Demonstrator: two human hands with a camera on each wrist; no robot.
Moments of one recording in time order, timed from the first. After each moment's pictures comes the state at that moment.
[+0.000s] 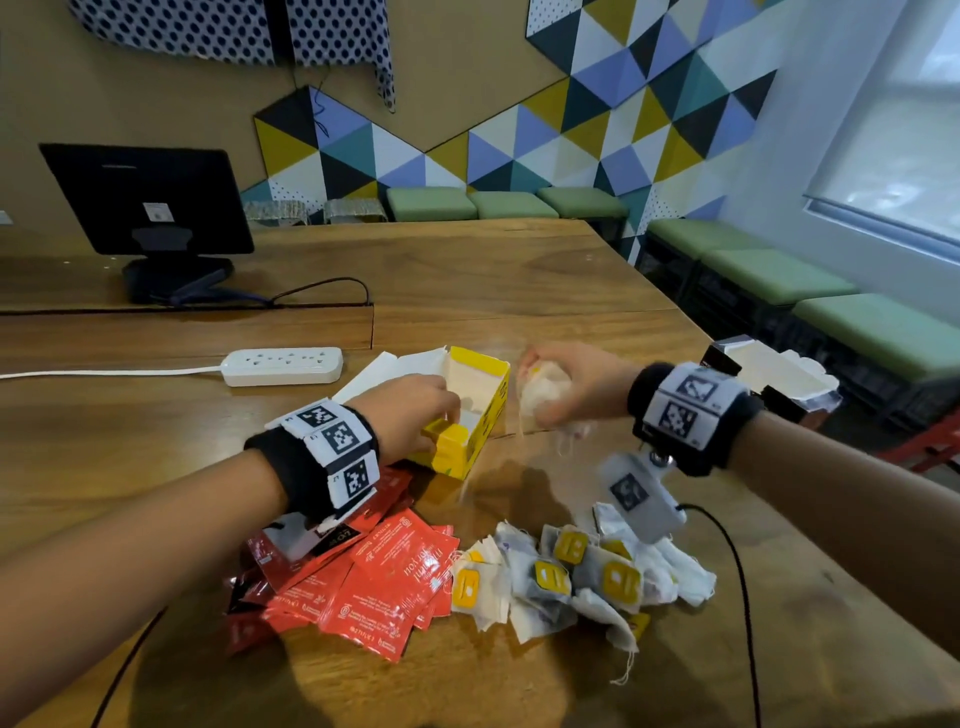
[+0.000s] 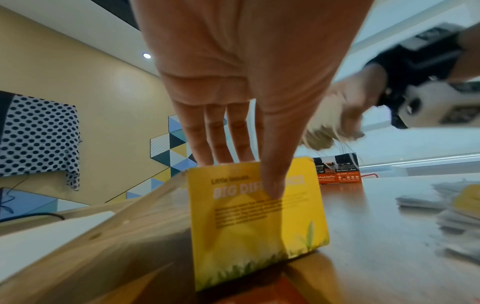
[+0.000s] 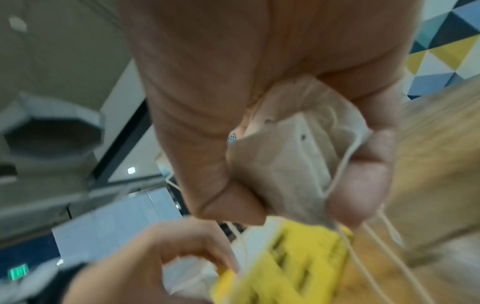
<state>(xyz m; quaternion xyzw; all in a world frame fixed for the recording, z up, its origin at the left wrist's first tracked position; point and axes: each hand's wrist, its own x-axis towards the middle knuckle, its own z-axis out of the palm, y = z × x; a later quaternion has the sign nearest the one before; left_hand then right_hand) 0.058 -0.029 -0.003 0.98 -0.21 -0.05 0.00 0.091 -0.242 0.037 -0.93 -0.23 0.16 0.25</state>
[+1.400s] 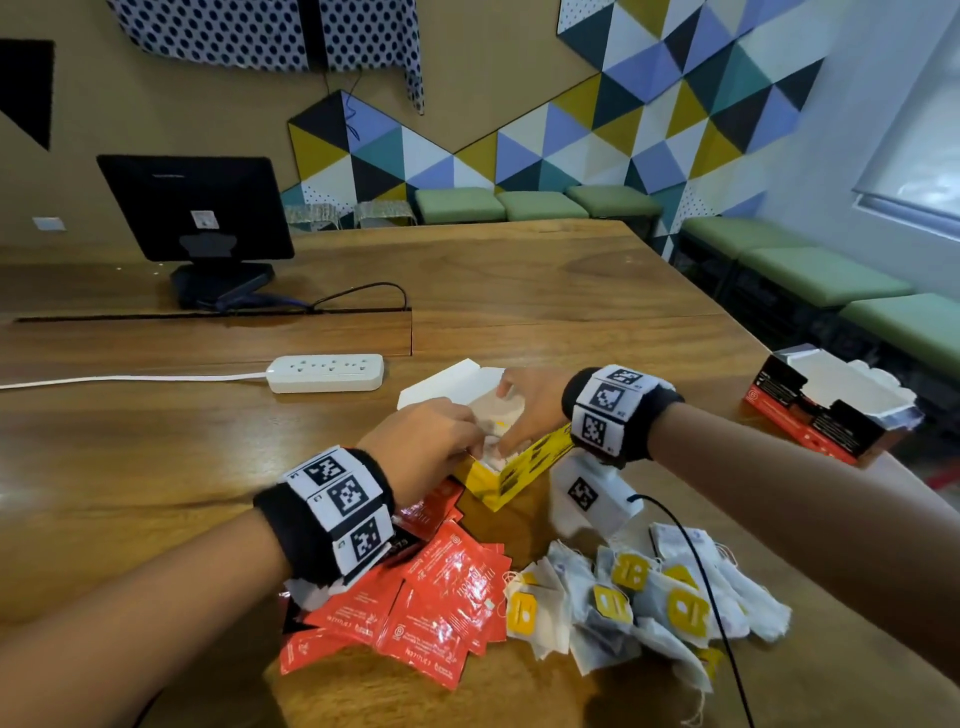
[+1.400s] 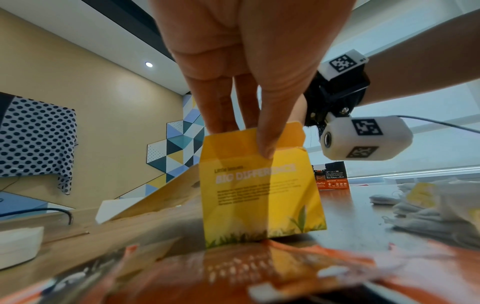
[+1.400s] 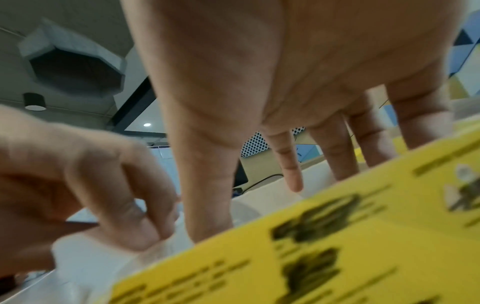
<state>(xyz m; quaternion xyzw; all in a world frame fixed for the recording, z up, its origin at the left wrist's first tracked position) 0.031 0.005 -0.020 0.94 -0.31 0.13 0.10 0.126 -0.154 0.007 -0.95 -0.22 0.20 0.04</state>
